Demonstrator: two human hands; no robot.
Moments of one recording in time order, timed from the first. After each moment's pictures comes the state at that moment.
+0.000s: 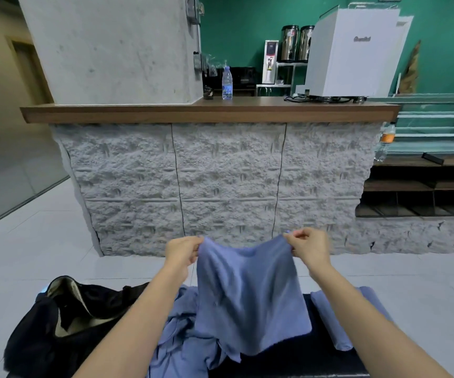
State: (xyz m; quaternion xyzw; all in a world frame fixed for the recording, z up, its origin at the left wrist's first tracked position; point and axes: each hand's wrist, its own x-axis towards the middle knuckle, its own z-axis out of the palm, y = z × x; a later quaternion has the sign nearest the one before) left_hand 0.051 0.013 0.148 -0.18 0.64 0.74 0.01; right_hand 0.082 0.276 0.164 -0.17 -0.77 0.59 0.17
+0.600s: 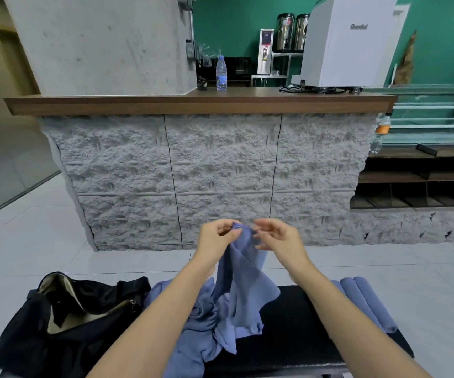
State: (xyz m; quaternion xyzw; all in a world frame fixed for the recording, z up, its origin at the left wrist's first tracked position) left_hand 0.074 0.077 0.166 0.08 0.72 0.69 -0.02; right_hand 0.106 0.239 0.170 0.05 -0.72 0.69 0.08
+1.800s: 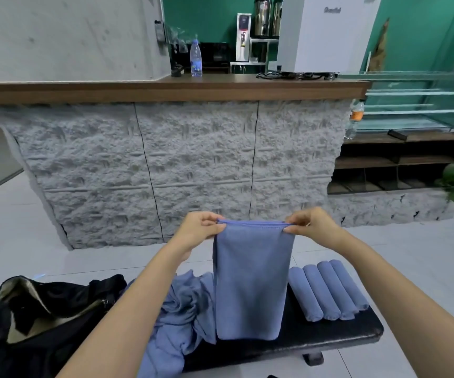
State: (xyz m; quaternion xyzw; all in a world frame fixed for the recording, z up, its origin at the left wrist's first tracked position) left_hand 0.045 0.092 0.158 0.10 0.76 0.63 0.11; right_hand 0.094 0.377 0.173 0.06 -0.90 0.42 0.04
